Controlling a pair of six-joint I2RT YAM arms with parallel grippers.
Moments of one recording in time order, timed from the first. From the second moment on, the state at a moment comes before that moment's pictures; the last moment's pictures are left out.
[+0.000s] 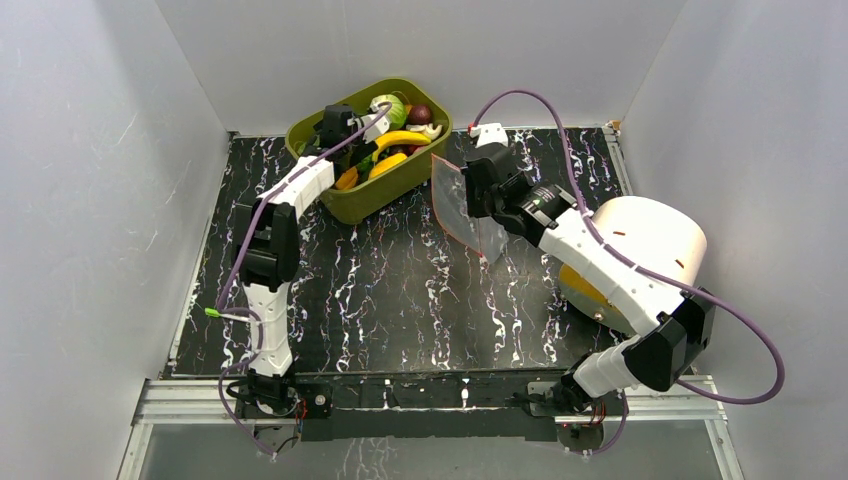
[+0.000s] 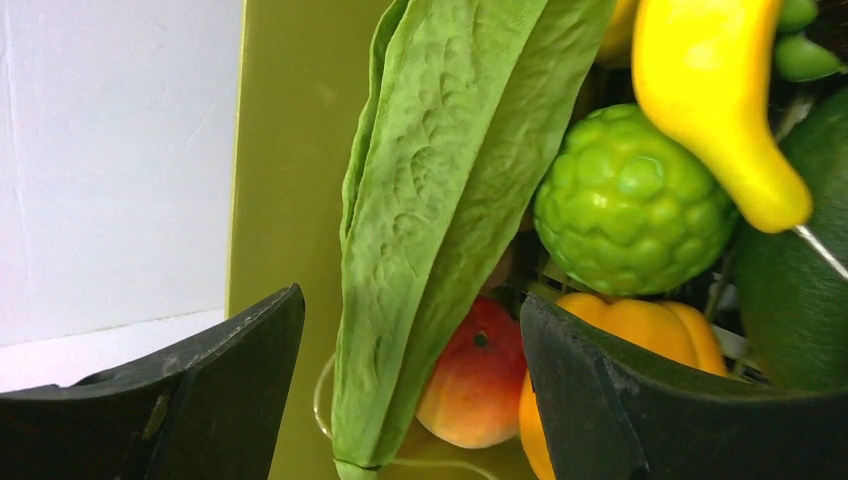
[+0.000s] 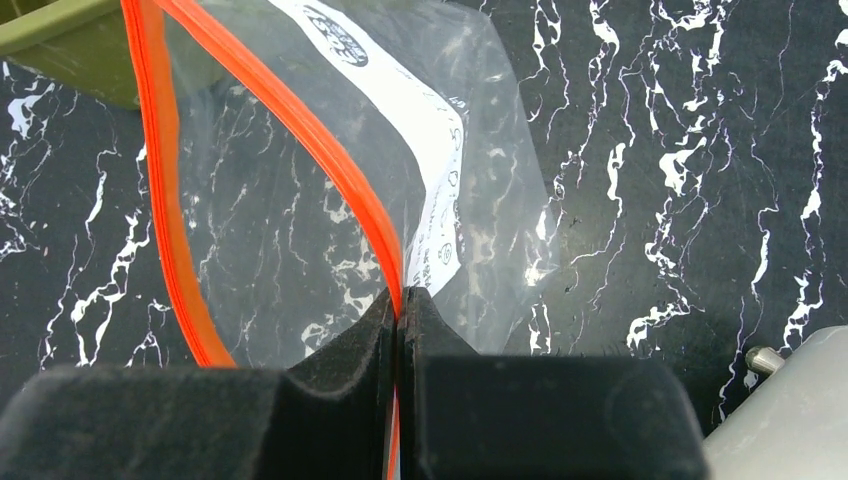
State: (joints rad) left arm -0.26 2.12 1.73 -0.13 -0.22 0.87; right arm 0.68 1.42 1.44 -0.68 0.37 0.32
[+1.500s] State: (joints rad) left arm -0.25 2.07 1.71 -0.11 -0.11 0.68; right arm 0.67 1.42 1.44 -0.71 0.32 0.39
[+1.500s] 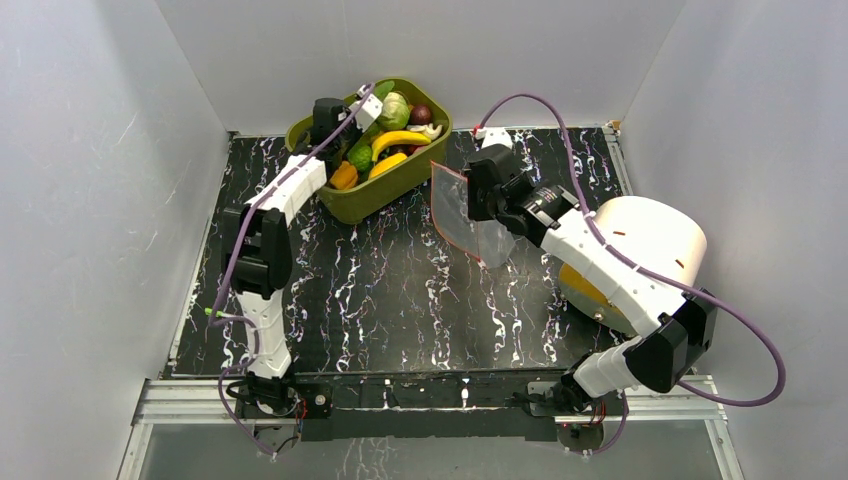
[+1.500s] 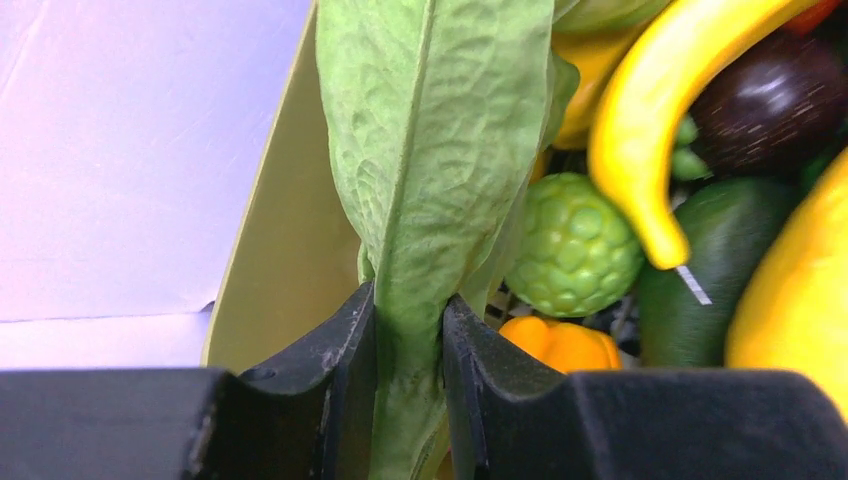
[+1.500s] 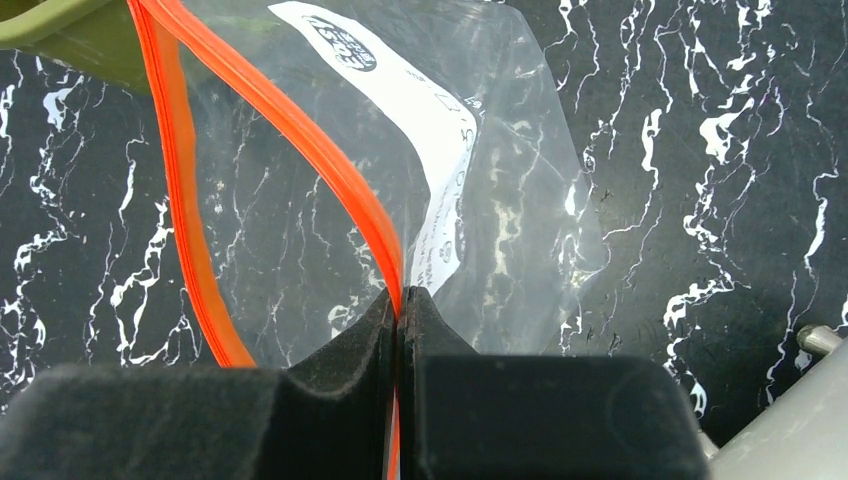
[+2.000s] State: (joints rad) left arm -0.26 1.71 1.53 -0.11 0.12 0.25; right arm 0.67 1.29 1.37 -0.68 0.29 0.43
